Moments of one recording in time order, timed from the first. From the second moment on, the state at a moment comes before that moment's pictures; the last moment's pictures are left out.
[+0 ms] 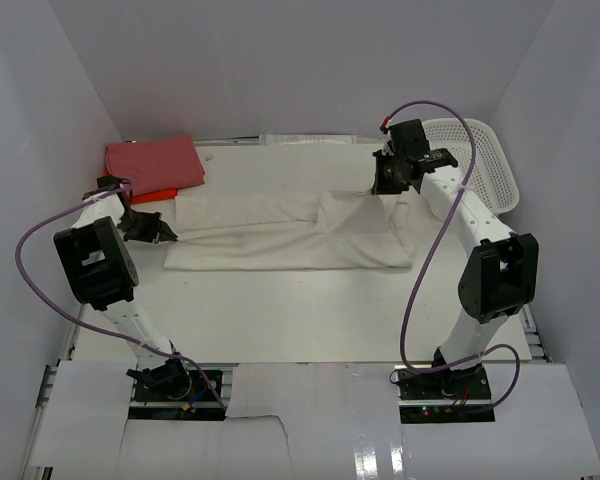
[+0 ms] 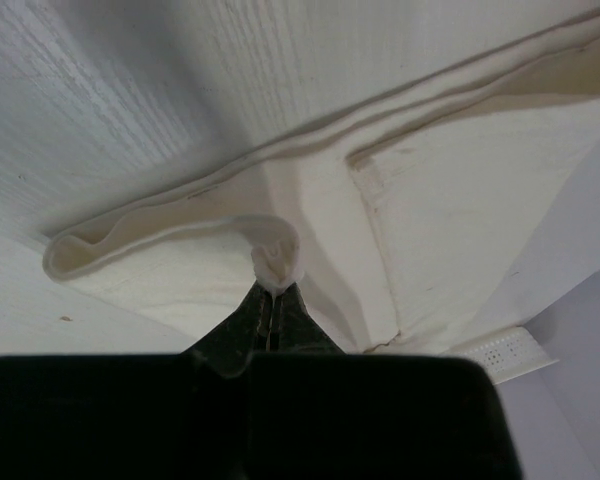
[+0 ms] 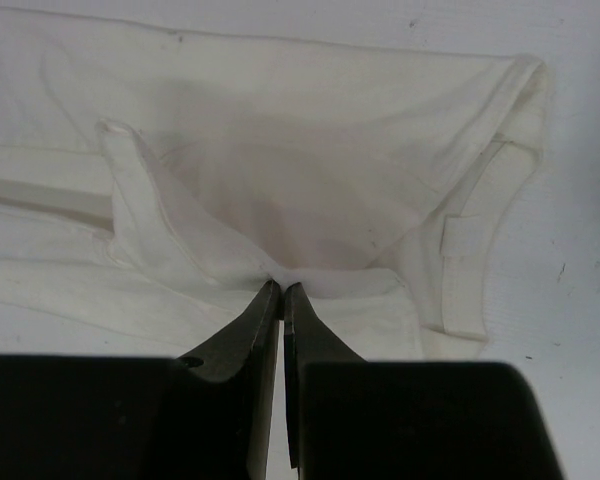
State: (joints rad) left arm 0.37 1.91 1.38 -0.83 0.31 -0.97; right arm 0.31 1.73 1.58 -0.70 -0.07 0.20
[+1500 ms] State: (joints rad) left arm 0.17 1.94 1.79 -0.84 0.23 -0.59; right arm 0.30 1.74 1.28 -0.53 -0.13 0.22
